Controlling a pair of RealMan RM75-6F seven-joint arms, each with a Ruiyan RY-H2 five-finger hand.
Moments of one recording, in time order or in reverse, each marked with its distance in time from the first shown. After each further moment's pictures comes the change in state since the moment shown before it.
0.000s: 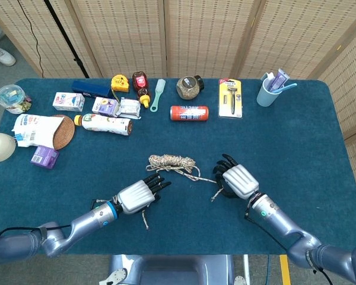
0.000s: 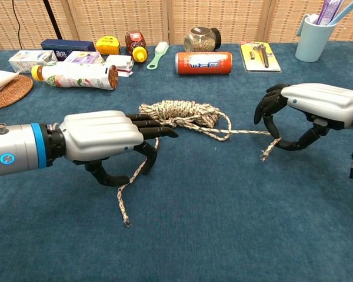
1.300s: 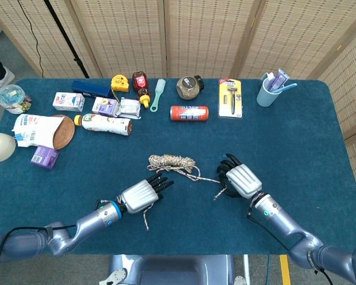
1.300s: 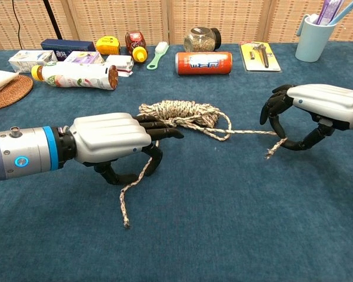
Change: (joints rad) left arm -0.024 -0.044 0.007 0.027 -0.054 0.007 0.023; right arm -0.013 -0.005 0.001 0.026 0.004 0.004 0.022
